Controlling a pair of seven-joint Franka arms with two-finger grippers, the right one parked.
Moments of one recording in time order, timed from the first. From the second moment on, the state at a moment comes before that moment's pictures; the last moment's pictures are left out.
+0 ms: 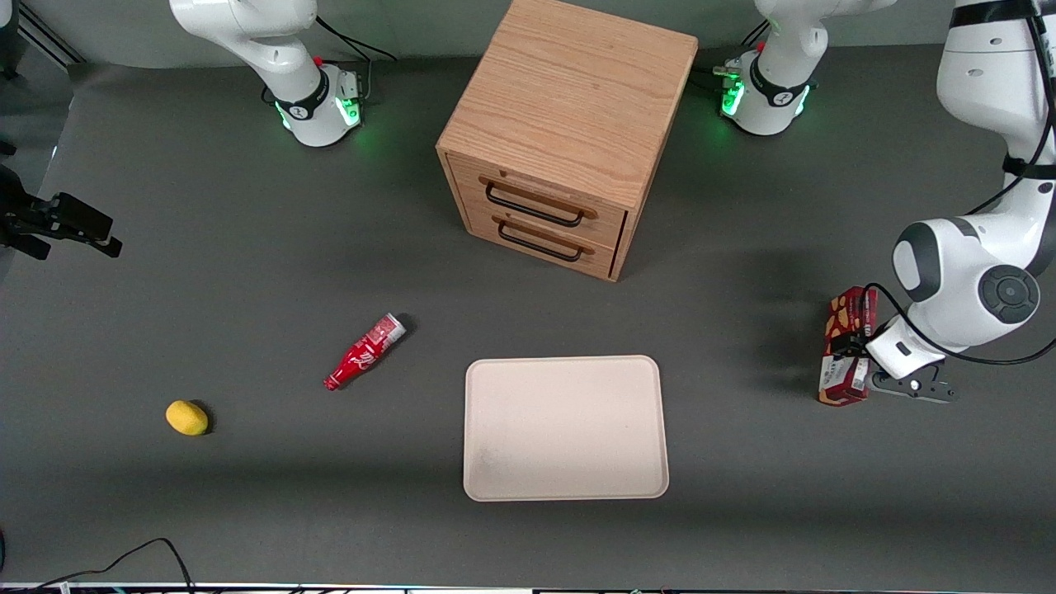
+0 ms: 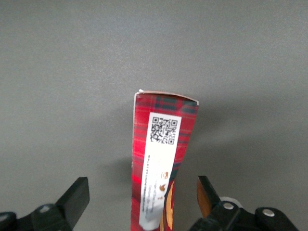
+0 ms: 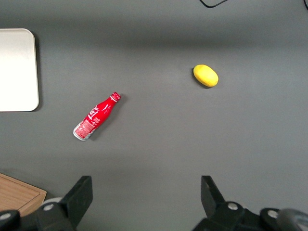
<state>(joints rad) 0.06 0.46 0.03 -1.96 0.01 2.44 0.29</state>
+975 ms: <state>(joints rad) 0.06 0.46 0.03 -1.95 0.01 2.45 0.30</state>
